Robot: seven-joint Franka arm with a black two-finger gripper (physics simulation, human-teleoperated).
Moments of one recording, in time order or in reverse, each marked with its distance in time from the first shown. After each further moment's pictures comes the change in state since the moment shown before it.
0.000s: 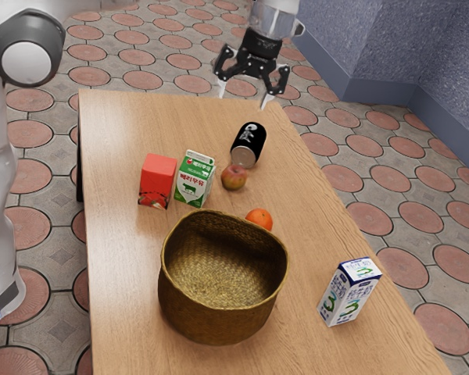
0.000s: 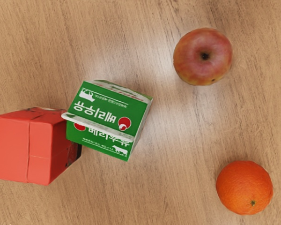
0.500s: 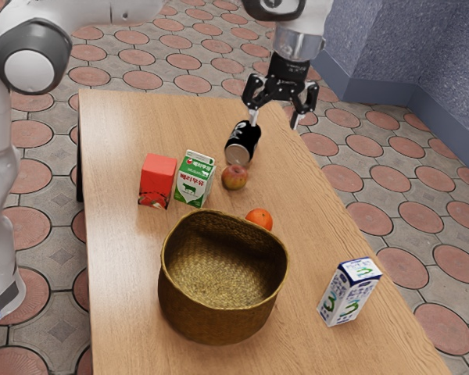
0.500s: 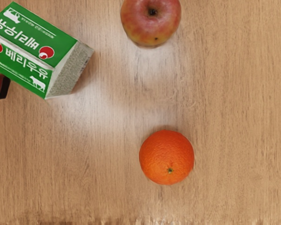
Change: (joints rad) arm -0.065 0.054 -0.029 -0.002 -0.030 0.207 -0.389
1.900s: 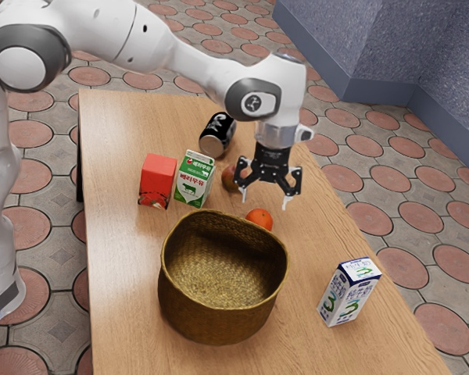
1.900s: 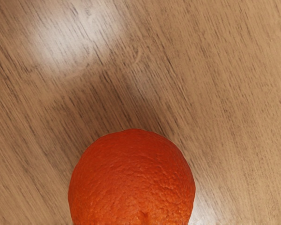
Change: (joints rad) arm -0.020 -0.028 -0.011 -0.551 -0.127 0.579 0.526
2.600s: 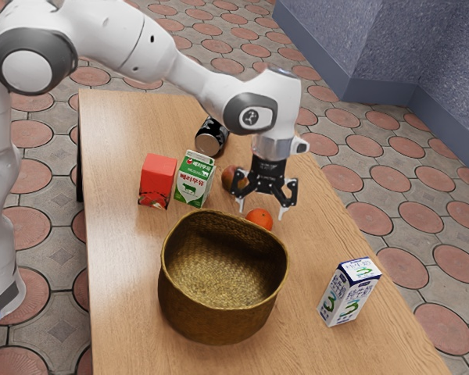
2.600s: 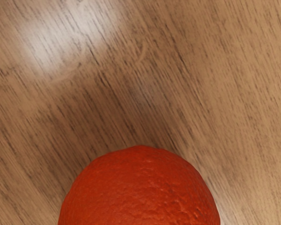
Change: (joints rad) arm 0.003 0.021 0.000 -0.051 -0.034 0.066 0.056
